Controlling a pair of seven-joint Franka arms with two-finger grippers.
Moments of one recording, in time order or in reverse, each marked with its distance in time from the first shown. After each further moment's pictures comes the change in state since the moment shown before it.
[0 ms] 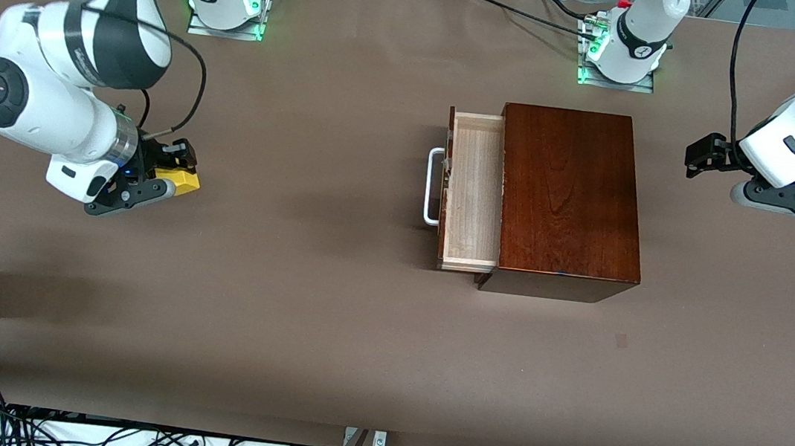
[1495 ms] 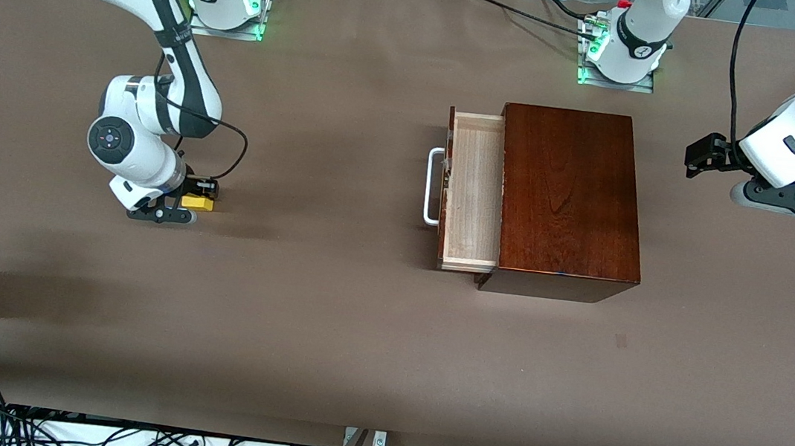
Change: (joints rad) left arm 0.000 0.000 0.000 0.000 0.000 0.000 0.000; right arm -0.010 0.184 0.002 -0.315 -0.073 0.518 0.307
